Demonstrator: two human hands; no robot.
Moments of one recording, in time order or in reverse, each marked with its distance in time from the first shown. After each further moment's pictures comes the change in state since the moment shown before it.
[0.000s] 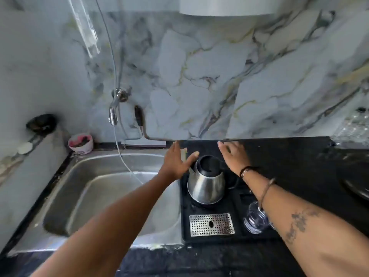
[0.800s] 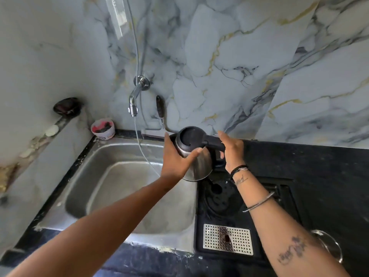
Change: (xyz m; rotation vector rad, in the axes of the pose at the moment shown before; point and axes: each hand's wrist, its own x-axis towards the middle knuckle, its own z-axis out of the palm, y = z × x) left_hand 0.008 -0.024 -0.040 -0.297 0.350 -0.187; right_hand 0.049 -0.063 0.089 0.813 0.029 0.207
